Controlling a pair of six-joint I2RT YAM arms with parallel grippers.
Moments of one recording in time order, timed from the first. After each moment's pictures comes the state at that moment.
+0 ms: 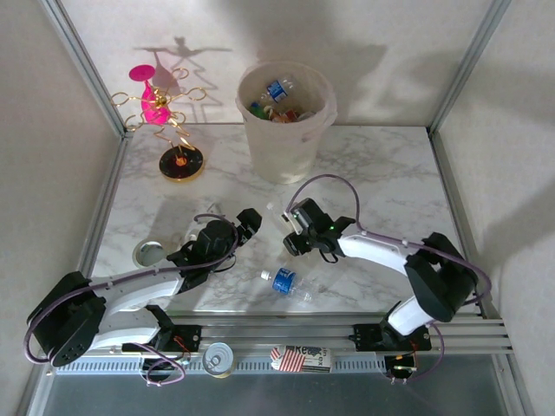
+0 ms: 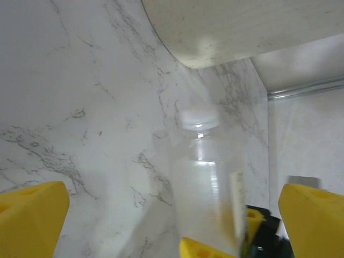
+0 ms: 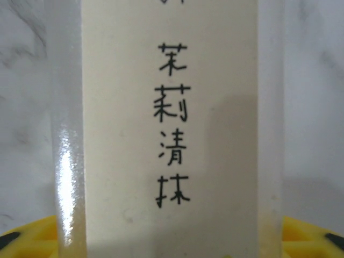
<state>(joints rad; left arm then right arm) -0.74 1.18 0.45 0.28 -0.26 -1.24 0.81 1.51 0.87 -0.33 0.06 0.09</state>
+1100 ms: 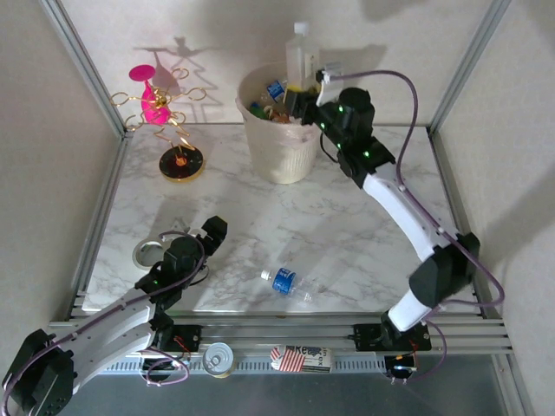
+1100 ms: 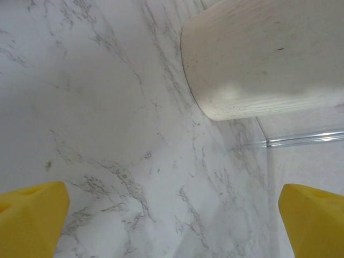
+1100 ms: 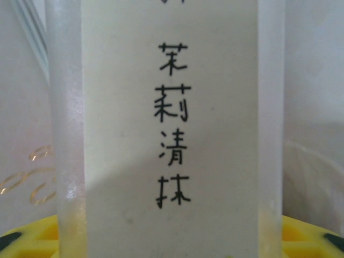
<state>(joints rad) -0.57 0.79 0.21 0.18 -0.27 -1.23 0.53 1.66 1.70 0.01 -0.06 0.19</state>
